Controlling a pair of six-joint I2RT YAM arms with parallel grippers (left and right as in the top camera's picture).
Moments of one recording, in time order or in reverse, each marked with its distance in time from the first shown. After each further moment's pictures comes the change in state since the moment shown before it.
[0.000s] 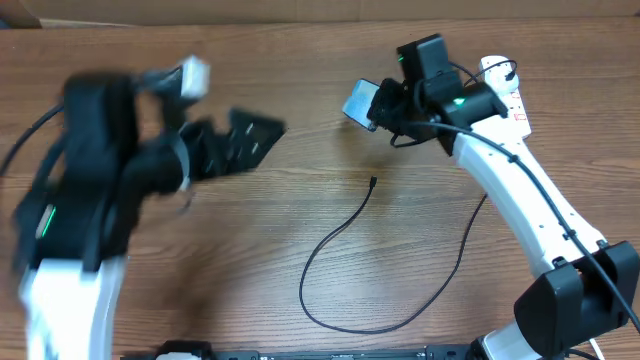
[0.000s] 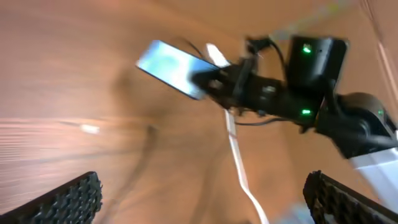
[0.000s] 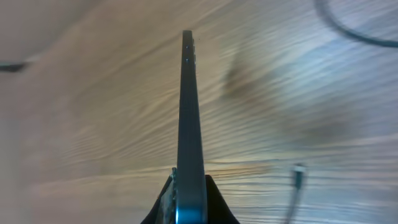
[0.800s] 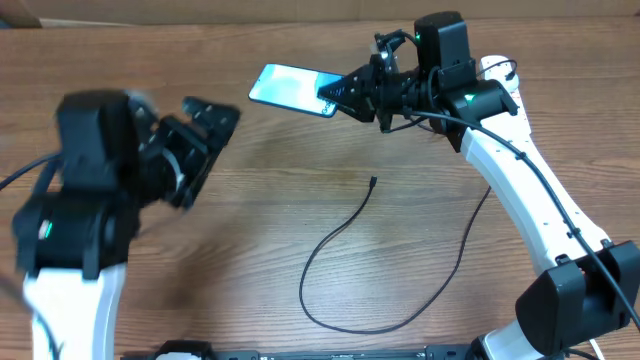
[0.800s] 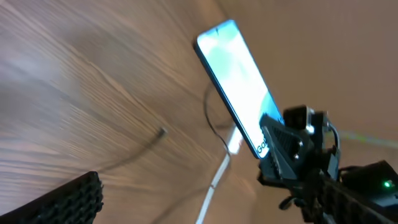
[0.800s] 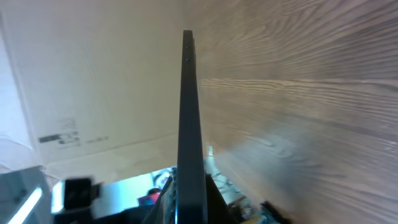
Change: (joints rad) left arm 0.000 0.064 -0.027 -0.008 -0.187 -0.578; right arm -0.023 0.000 0.000 0.294 -0.698 0.305
